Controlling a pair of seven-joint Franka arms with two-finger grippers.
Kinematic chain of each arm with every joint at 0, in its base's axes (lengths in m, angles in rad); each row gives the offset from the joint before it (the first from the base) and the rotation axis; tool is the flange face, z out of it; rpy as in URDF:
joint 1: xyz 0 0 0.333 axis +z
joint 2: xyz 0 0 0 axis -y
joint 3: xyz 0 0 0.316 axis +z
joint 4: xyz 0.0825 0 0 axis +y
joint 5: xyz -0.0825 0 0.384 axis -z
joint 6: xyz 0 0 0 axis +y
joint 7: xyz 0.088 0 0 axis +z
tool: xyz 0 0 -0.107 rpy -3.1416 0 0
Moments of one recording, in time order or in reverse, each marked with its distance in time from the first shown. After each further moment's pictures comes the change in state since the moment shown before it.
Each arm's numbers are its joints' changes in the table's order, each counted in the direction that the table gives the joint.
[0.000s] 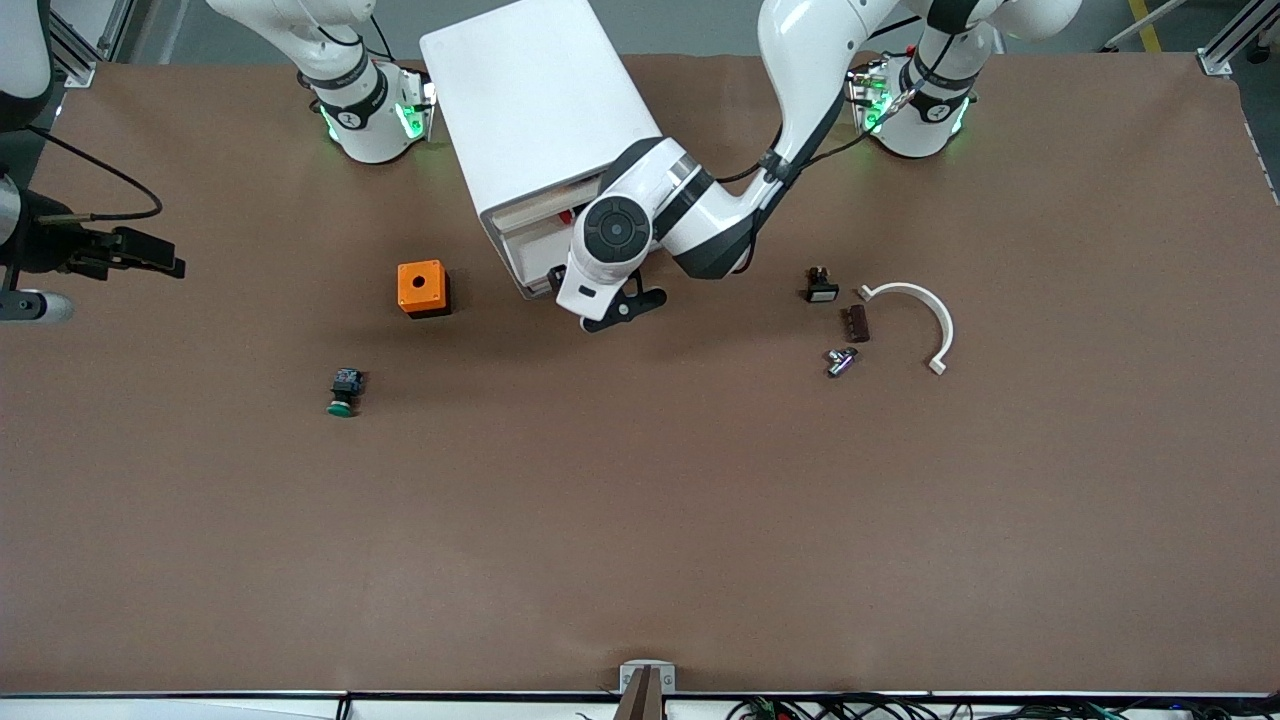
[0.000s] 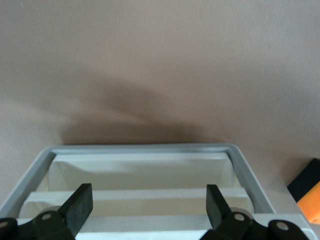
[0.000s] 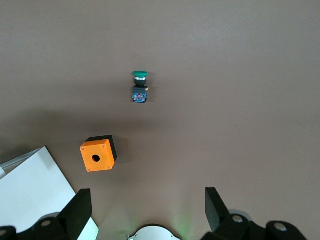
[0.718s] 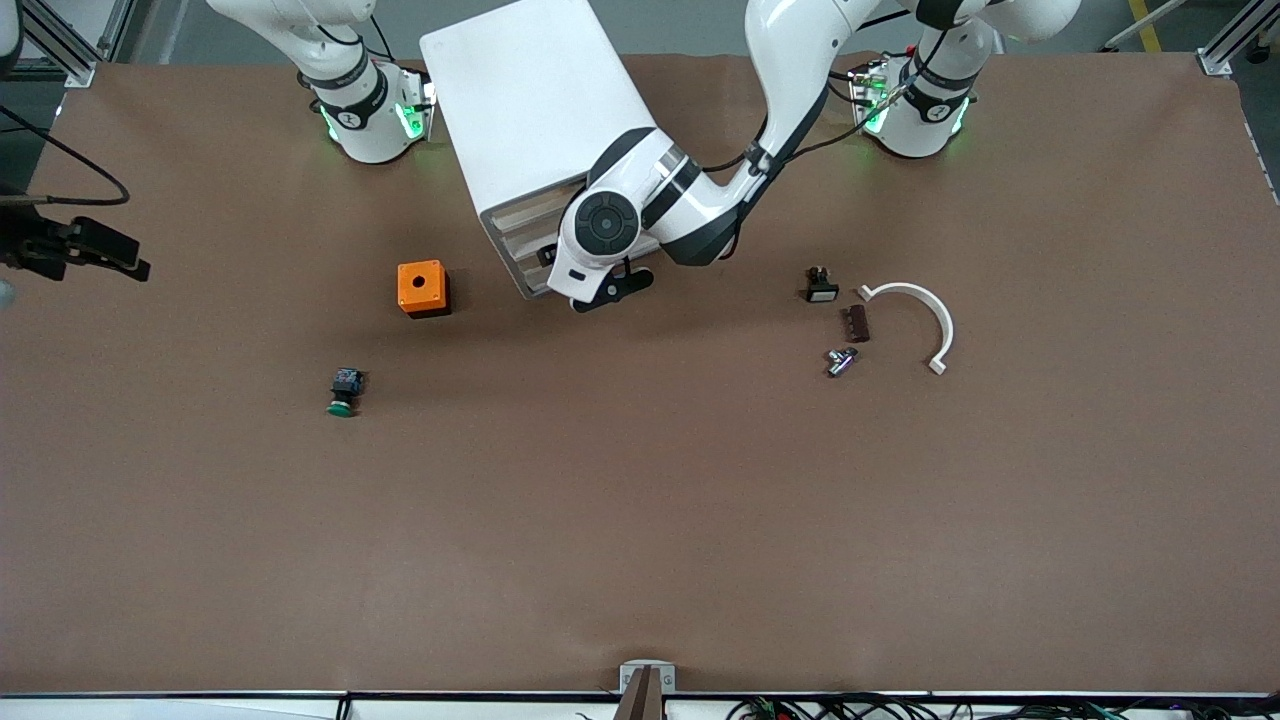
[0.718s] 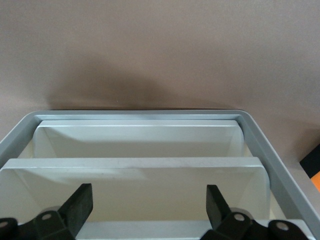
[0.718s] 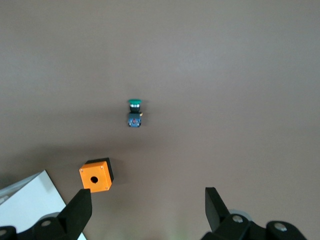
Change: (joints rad) left arm -0.035 -0.001 0.000 0.028 0.086 0.000 0.000; right arm -0.001 0.005 0.000 -0.108 0.021 -0.022 -0.024
